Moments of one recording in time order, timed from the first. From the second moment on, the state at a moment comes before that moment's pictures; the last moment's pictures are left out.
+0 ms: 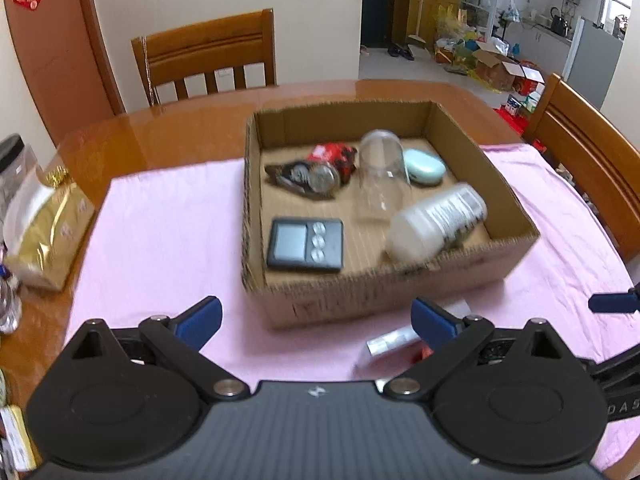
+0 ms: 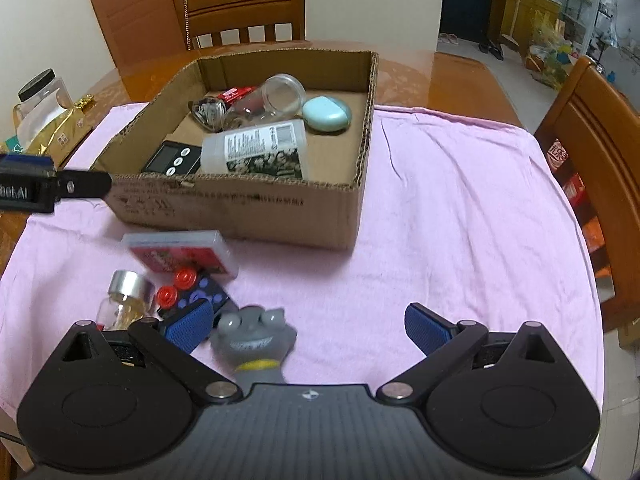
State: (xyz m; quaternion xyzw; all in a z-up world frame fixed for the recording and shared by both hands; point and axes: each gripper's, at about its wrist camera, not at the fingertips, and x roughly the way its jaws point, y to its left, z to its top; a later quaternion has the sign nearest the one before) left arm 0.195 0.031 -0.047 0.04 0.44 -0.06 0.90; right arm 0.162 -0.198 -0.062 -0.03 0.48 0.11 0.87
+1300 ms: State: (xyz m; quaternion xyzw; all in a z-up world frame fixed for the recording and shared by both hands) left arm 0.135 -0.009 -0.122 0.02 0.52 -0.03 0.85; right arm 0.153 -0.226 -0.125 -0.10 0.52 0.15 0.83
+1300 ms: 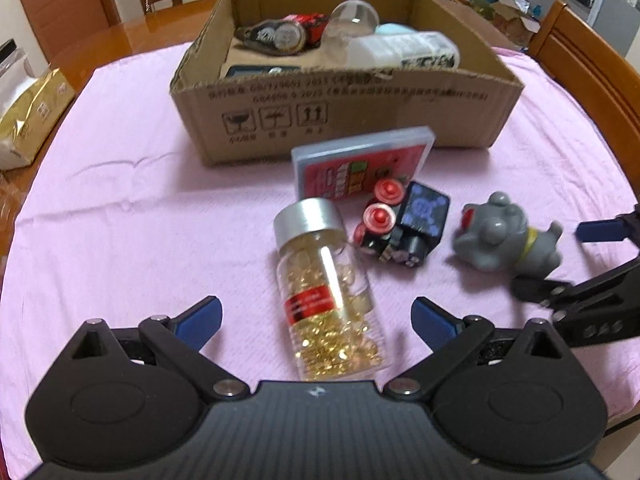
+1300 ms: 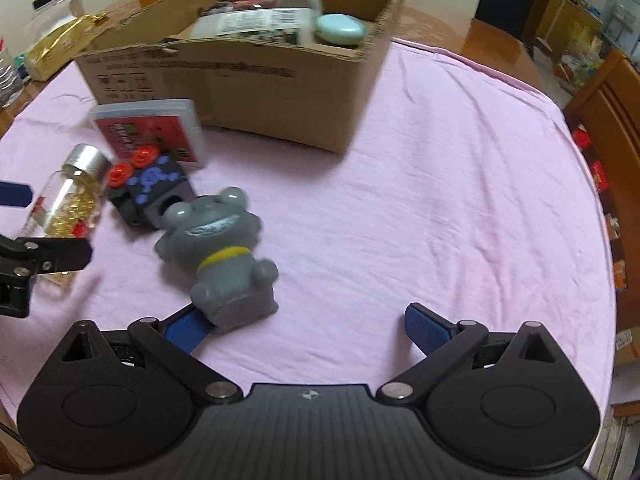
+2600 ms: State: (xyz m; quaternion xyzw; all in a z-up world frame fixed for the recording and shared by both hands) left arm 0.104 0.024 -0.137 0.04 0.53 -0.06 0.85; right arm 0.144 -0.212 -0.128 -0.11 0.50 0.20 0.84
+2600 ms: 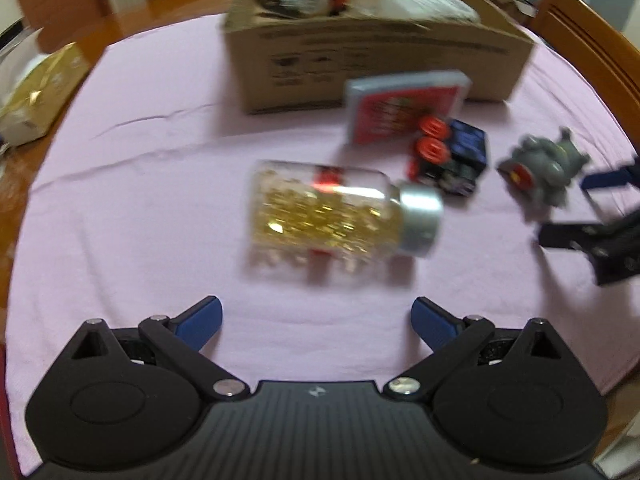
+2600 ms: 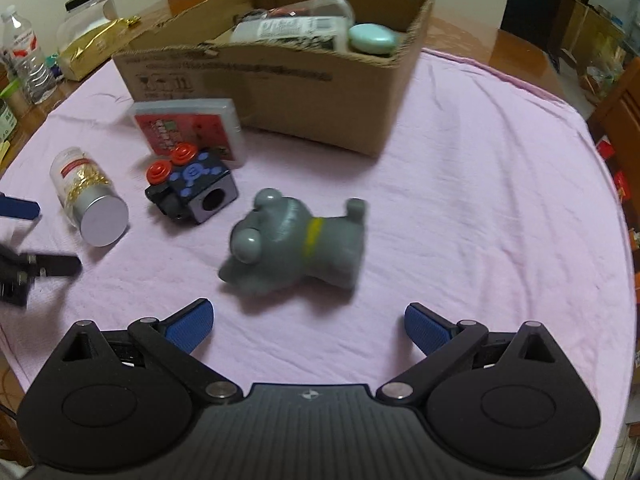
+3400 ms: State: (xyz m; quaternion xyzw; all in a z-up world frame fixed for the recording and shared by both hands) left arm 0.138 0.002 -0.132 0.06 0.47 -0.06 0.88; right arm 0.146 -0.210 -0.129 -0.13 0.48 0.21 0.84
